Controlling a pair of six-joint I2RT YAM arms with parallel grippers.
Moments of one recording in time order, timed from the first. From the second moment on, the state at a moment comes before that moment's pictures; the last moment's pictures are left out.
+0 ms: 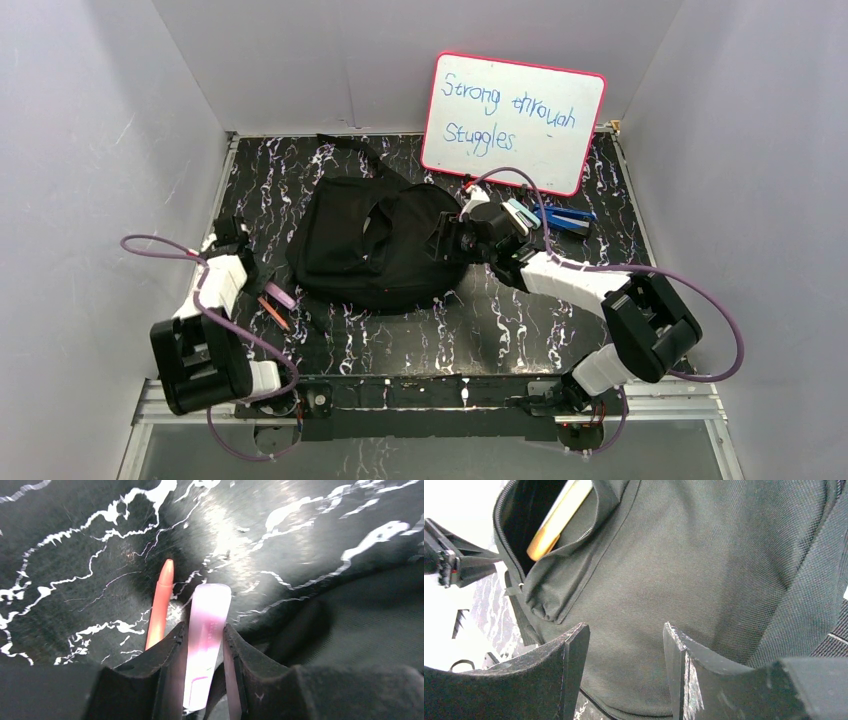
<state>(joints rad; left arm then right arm) 0.27 1.34 0.71 -0.56 -0.17 -0.79 0.71 1.48 0.79 0.20 -0.15 0.64</state>
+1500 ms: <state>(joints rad) -0.39 1.31 1.10 -0.35 0.20 -0.72 0.71 1.66 0.95 0.61 -0.61 0.84</state>
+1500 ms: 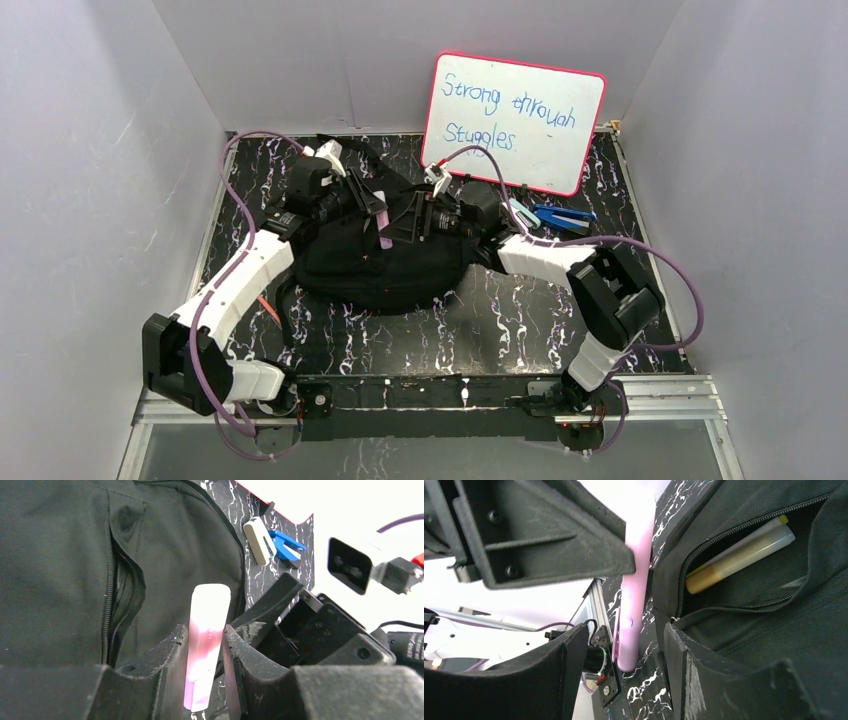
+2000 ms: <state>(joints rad) -0.42 1.35 1.10 -0.31 0.20 -0.67 0.71 1.73 0.95 0.66 -0.58 0.90</state>
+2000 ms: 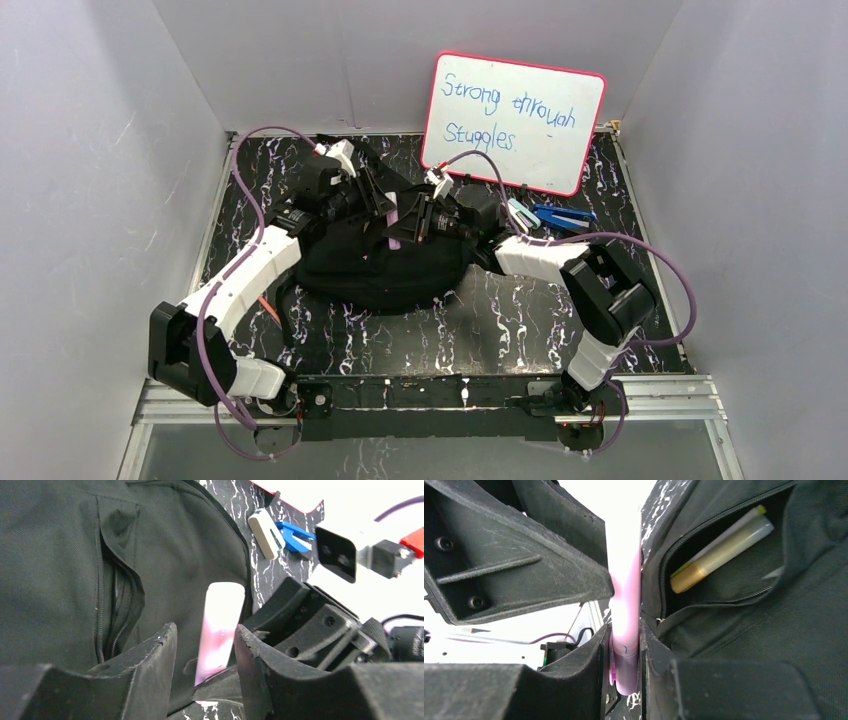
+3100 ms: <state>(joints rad) -0.55 1.62 1.27 -0.59 -0.47 -0.18 0.69 1.72 0.98 0.43 -0.49 0.94</state>
